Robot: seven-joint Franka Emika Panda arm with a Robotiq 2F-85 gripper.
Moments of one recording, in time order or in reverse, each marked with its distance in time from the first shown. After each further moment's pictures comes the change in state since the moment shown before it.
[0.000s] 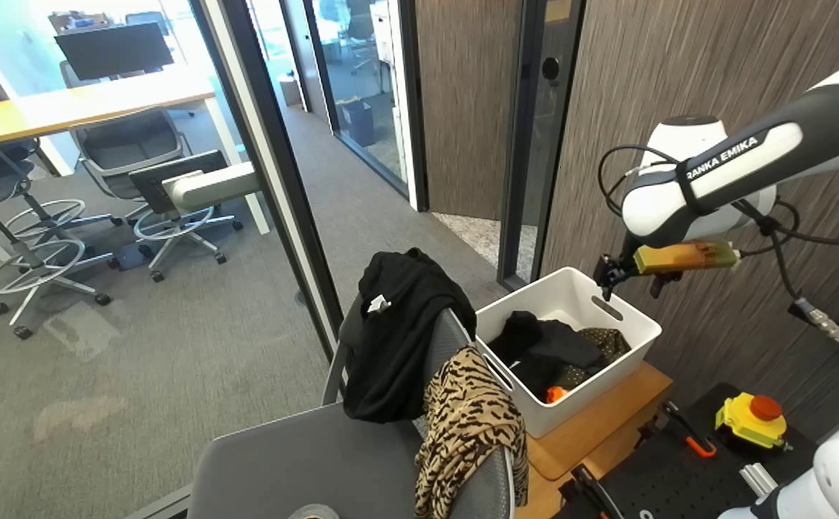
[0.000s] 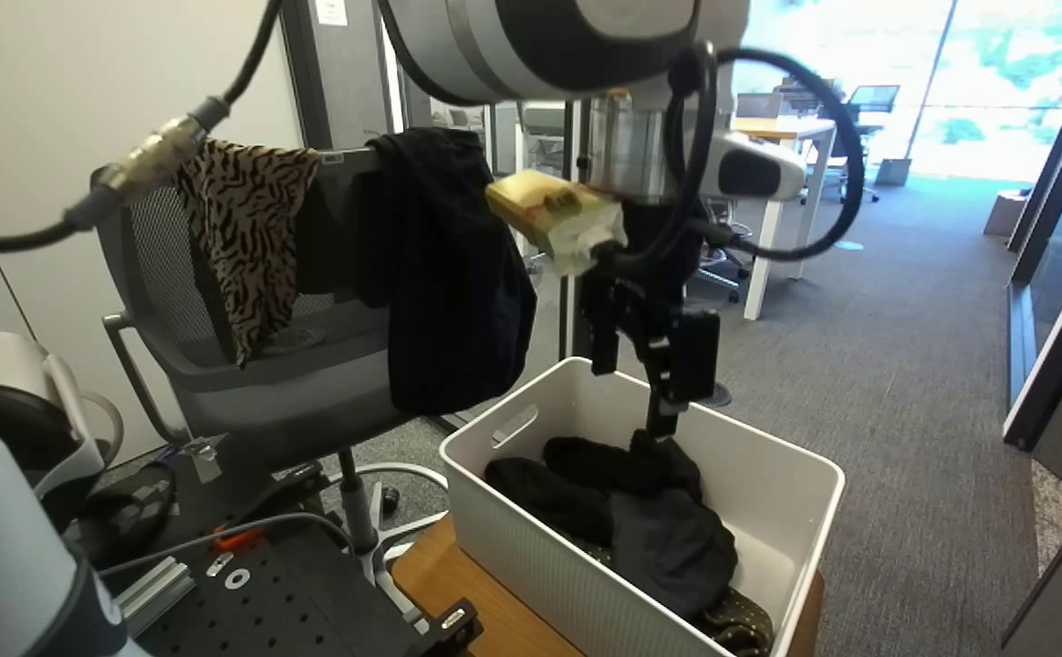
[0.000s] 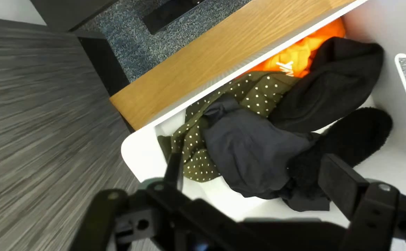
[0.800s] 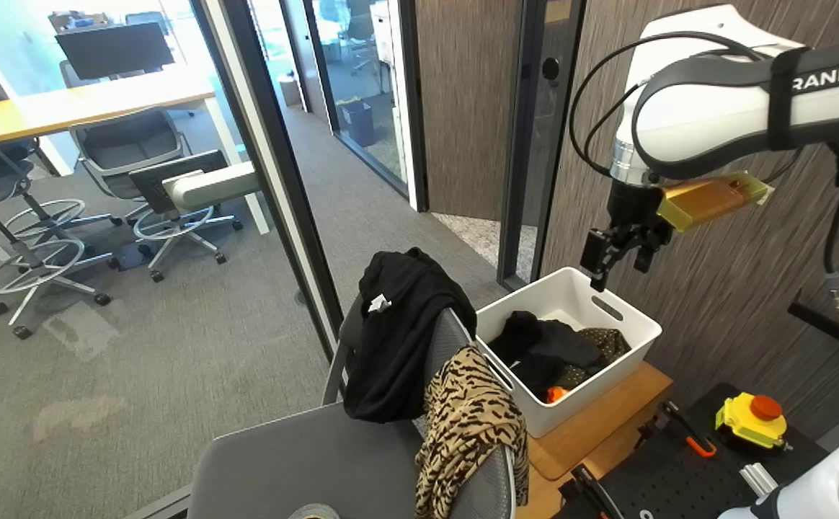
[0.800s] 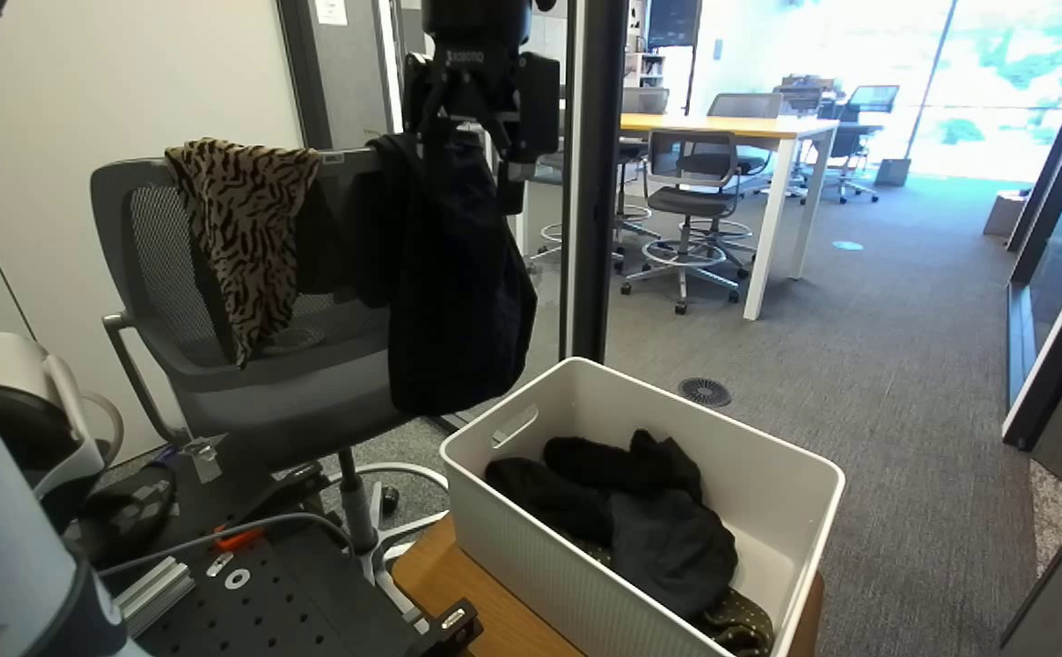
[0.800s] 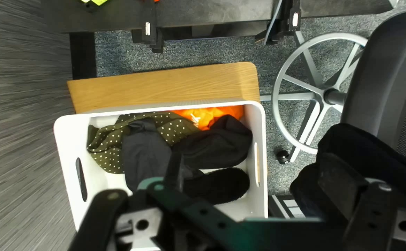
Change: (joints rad) arm 0.215 -0.412 0.098 0.076 0.094 -0.557 -0.217
